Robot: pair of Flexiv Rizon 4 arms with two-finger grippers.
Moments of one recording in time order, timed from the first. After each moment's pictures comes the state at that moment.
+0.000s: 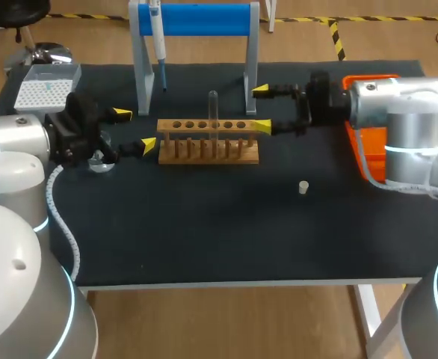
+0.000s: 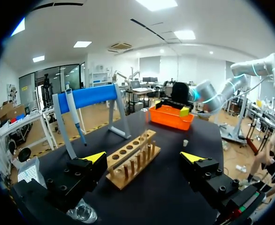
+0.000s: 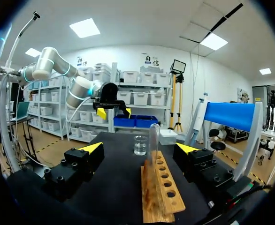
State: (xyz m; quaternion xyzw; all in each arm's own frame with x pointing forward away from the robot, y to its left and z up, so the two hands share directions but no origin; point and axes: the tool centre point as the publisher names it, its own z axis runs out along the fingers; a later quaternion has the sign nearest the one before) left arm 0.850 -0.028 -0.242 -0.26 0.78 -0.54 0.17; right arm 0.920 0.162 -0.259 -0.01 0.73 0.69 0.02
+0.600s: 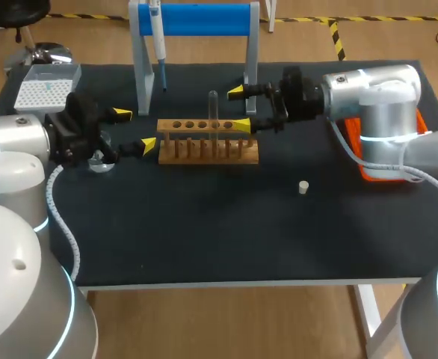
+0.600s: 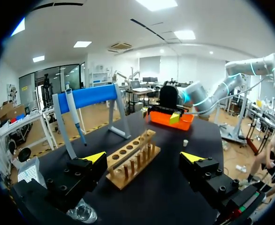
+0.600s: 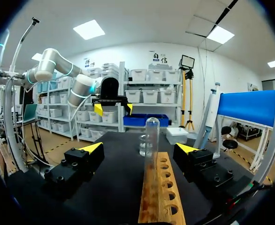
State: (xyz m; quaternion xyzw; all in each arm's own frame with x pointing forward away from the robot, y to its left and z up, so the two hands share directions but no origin) left arm 0.851 -0.028 -0.242 -0.26 0.78 -0.54 0.17; right arm 0.934 0.203 -0.275 -0.04 0.73 0.68 -0.03
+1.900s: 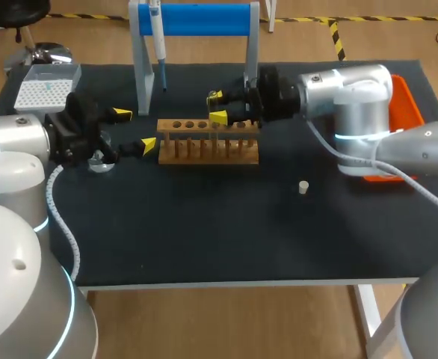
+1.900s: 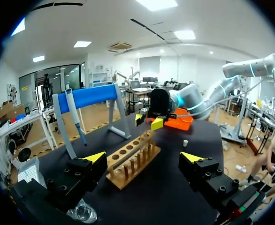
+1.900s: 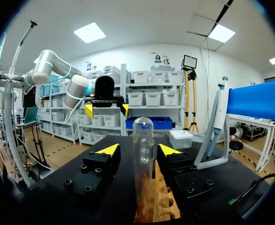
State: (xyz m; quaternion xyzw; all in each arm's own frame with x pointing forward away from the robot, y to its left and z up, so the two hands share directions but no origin) left arm 0.851 -0.028 -0.242 -0.26 0.78 -0.54 0.17; right arm 0.942 0.247 -0.282 -0.04 0.72 0.69 -0.05
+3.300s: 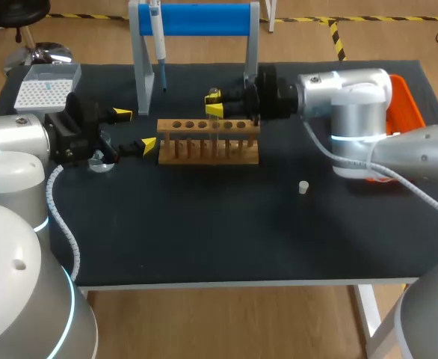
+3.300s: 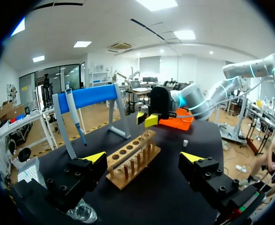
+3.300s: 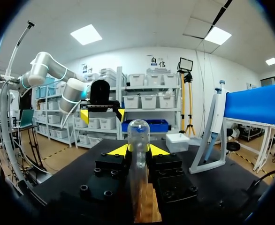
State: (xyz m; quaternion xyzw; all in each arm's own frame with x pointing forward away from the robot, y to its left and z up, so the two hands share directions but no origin) left arm 0.851 -0.028 -0.242 -0.26 0.78 -0.54 0.17; right arm 0.946 0.253 -0.271 -0.02 0.71 0.70 -0.04
